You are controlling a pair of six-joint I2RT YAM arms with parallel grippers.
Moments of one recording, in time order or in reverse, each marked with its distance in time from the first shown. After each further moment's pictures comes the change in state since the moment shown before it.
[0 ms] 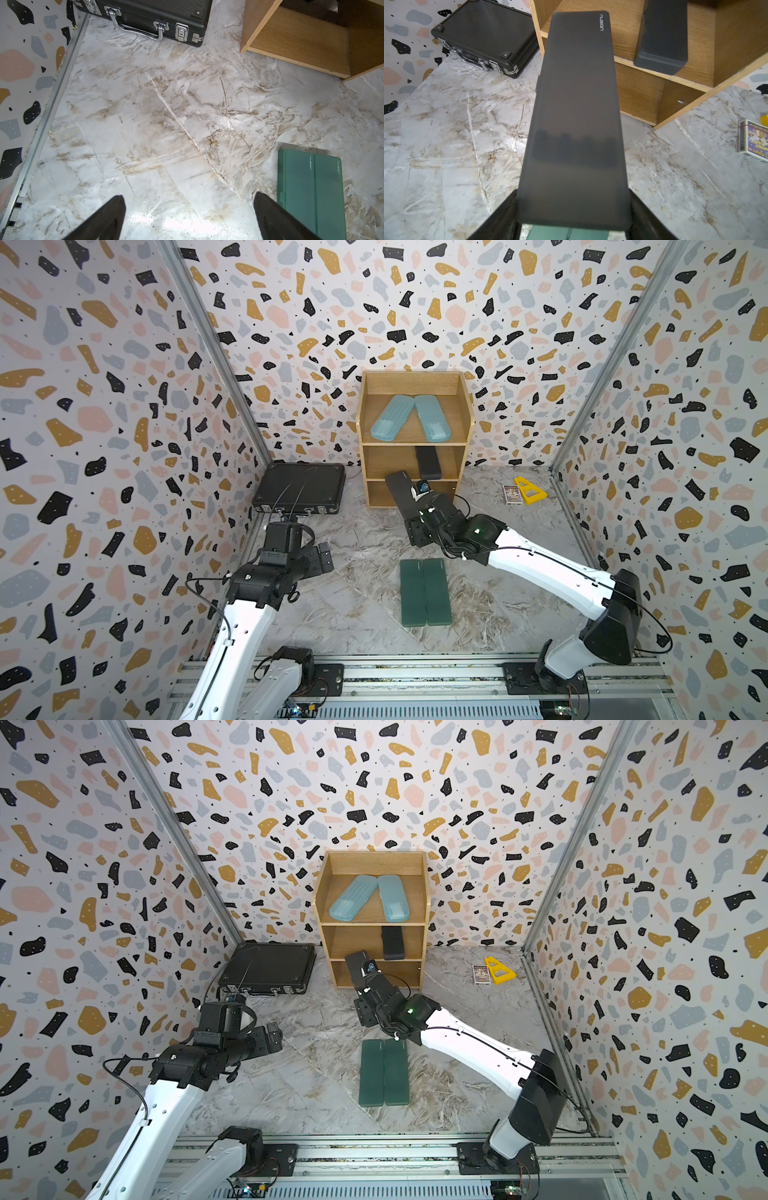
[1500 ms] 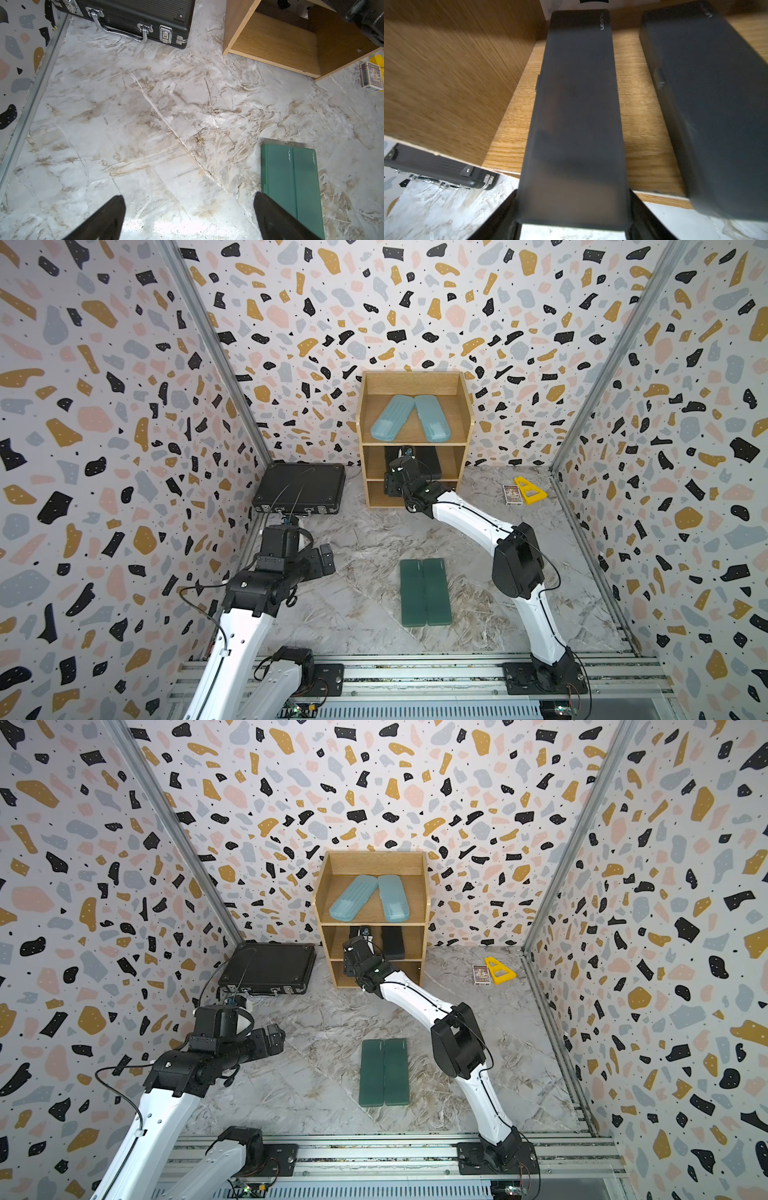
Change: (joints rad) left arm 0.000 -0.048 -0.010 0.006 0.077 0.000; right arm -0.157 0.610 0.536 0.265 0.000 0.165
